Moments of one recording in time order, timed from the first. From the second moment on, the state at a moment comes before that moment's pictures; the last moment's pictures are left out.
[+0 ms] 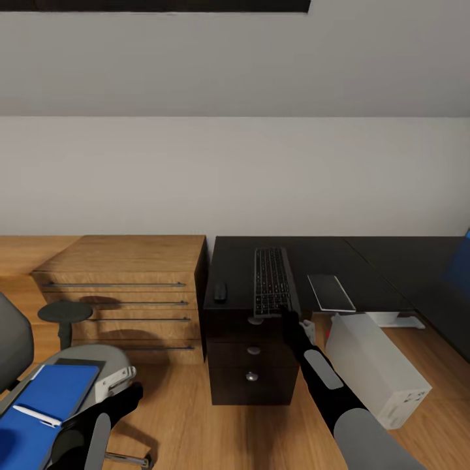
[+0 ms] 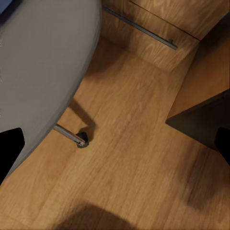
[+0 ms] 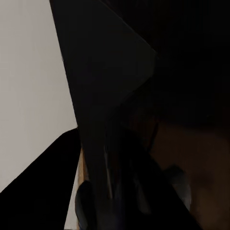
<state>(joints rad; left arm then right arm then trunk) -0.13 -0.17 0.31 -1.52 0.17 0.78 0.24 -0.63 0.08 0.07 -0.65 -1.42 0.00 0.20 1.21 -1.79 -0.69</state>
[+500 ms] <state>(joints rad) -0.13 -0.17 0.31 -1.52 0.17 0.78 0.25 -0.63 0.08 0.07 -0.68 -1.42 0.00 0.21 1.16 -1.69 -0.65</state>
